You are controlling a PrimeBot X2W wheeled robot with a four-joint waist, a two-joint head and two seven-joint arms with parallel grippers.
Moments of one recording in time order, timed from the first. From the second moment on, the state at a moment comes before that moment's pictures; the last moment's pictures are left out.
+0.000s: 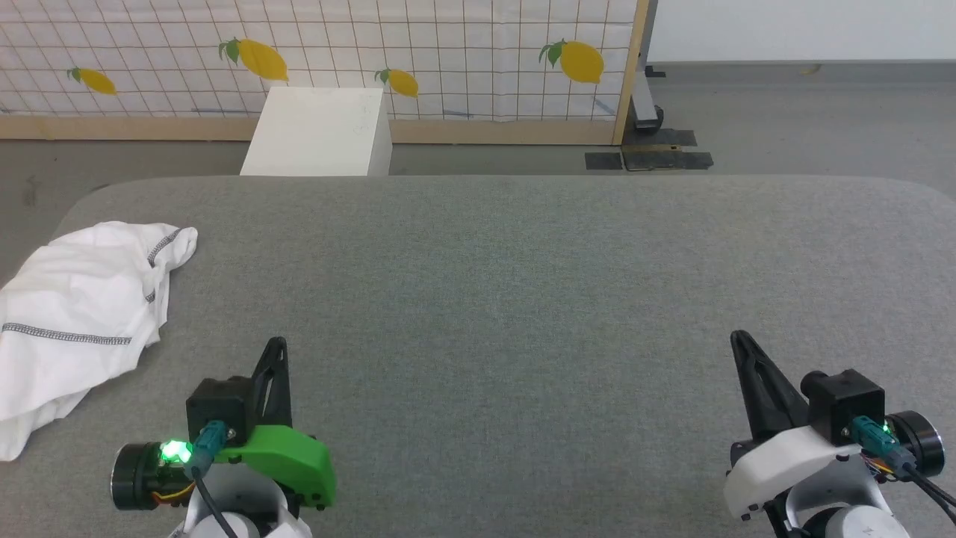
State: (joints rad) left arm -0.01 0.05 0.00 0.00 -0.01 -0.01 0.00; right arm 0.02 -0.05 0.00 0.00 0.01 0.13 0.00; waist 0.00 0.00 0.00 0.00
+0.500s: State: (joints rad) left arm -0.01 0.05 0.00 0.00 -0.01 -0.01 0.00; right arm 0.02 -0.05 0.00 0.01 0.01 0.13 0.00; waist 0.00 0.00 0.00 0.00
